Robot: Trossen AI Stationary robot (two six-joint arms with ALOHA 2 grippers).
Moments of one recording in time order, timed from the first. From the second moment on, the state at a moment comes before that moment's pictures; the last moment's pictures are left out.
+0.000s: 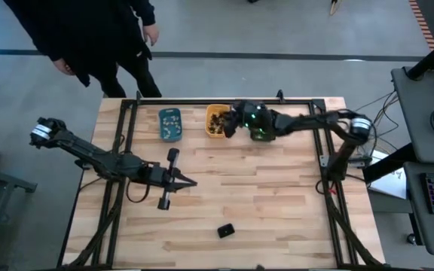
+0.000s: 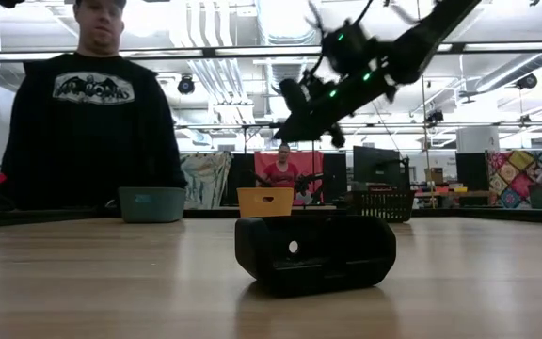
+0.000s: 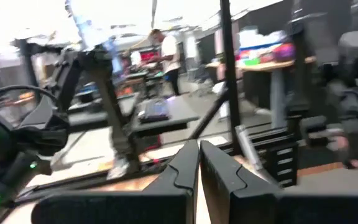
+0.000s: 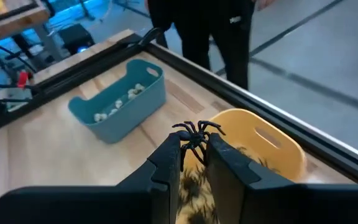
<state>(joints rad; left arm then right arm) -0.38 1.09 0.59 0.63 -0.18 0.15 -0.38 1.70 0.96 0.38 0.12 0.27</state>
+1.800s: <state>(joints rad) -0.38 0.57 0.29 0.34 -0.36 0.06 -0.22 1.35 0.66 0.39 -0.17 -0.06</state>
